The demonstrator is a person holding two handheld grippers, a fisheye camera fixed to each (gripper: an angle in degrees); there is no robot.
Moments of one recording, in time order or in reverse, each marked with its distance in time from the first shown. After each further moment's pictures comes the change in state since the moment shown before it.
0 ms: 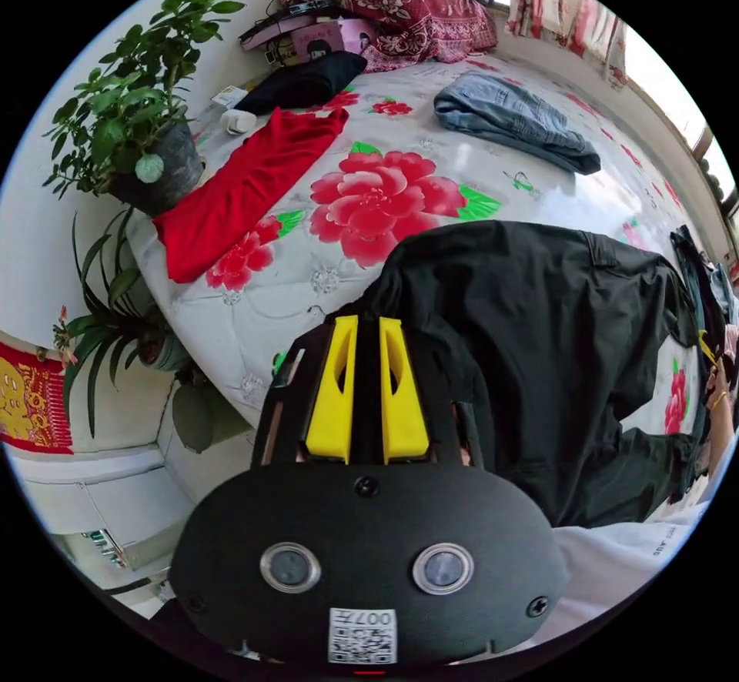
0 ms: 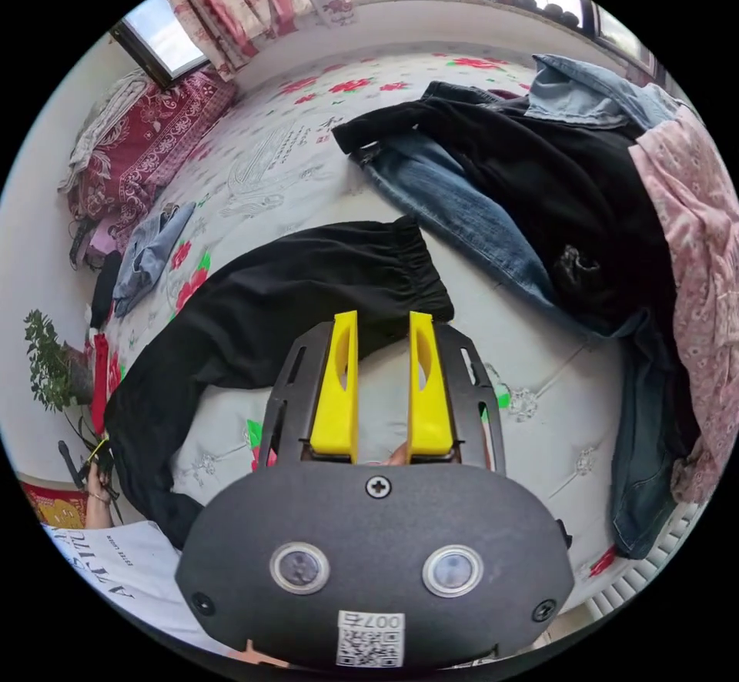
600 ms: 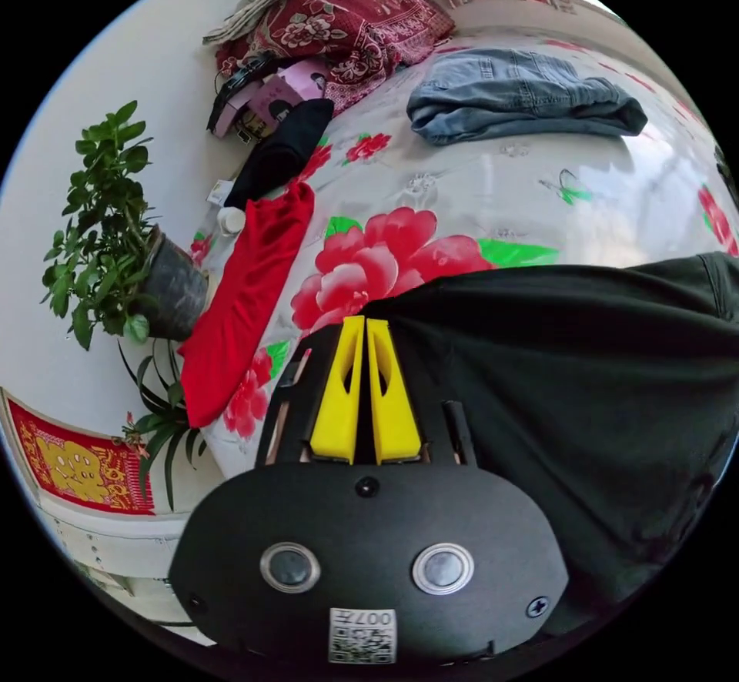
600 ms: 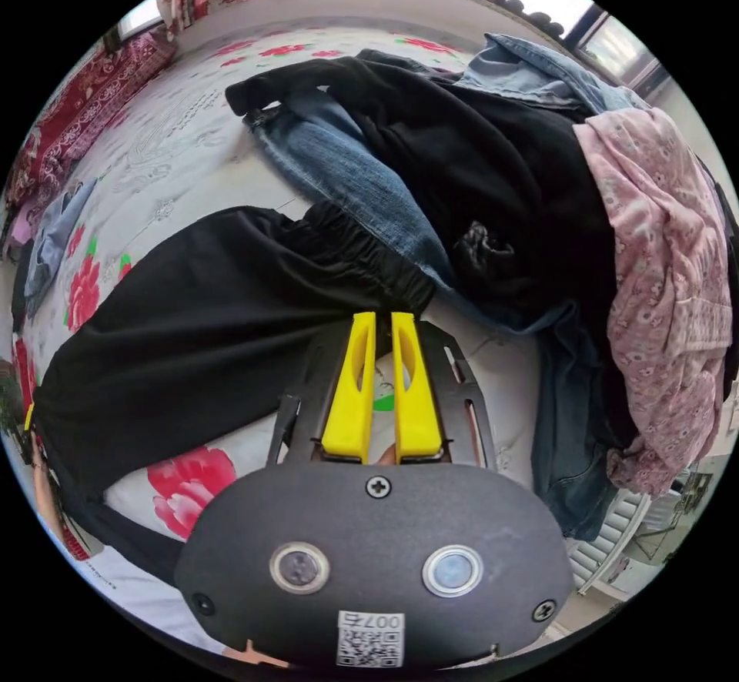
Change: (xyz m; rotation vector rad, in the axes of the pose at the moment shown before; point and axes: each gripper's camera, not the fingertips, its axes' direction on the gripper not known) left arm 0.060 -0.098 0.059 0.148 -0.317 0.199; right arm 0.057 -0.029 0.017 -0.087 0.337 0.040
